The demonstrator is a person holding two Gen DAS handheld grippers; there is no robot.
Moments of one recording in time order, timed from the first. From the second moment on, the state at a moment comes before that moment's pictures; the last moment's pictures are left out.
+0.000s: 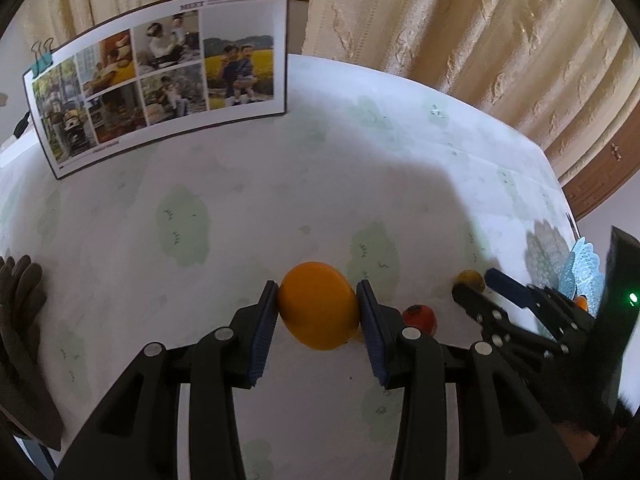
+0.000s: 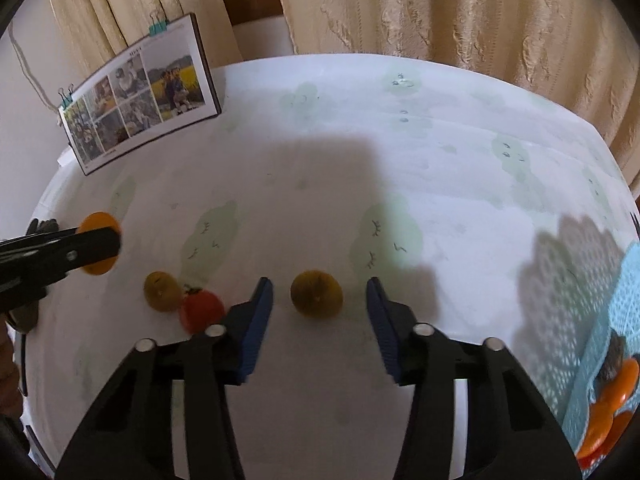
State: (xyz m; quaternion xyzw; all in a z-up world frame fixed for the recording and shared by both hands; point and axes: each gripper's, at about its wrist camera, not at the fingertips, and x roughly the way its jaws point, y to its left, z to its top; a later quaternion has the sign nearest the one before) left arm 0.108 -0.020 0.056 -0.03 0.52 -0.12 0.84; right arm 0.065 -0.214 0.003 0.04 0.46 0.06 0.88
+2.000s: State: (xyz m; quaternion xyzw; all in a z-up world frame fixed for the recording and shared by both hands) left arm 0.027 -0.207 0.113 0.05 0.47 -0.24 0.85; right arm -0.135 -0.470 0.075 0.18 0.36 -0.15 0.90
